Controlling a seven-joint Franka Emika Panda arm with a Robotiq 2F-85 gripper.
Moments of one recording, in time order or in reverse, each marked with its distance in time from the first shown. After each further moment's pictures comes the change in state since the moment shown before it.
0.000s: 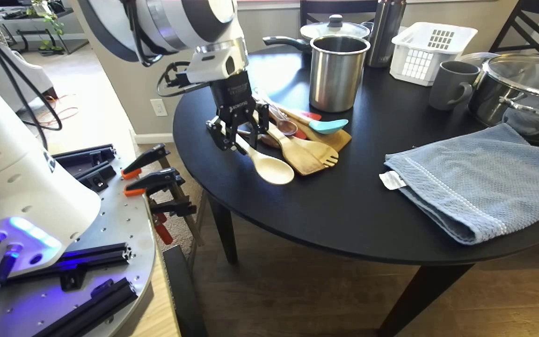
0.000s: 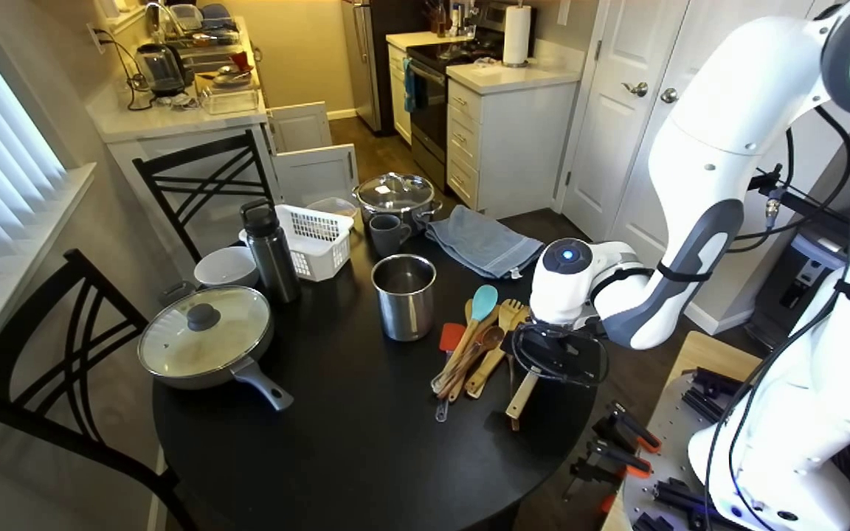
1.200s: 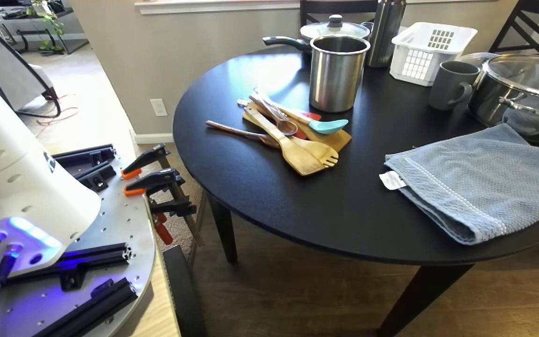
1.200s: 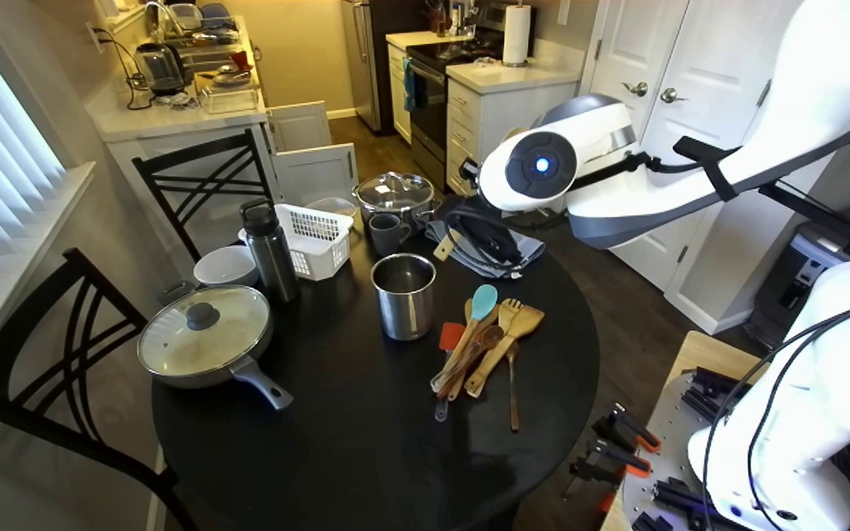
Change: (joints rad) arm 0.073 -0.425 0.174 0.330 -0.374 -0.595 0.263
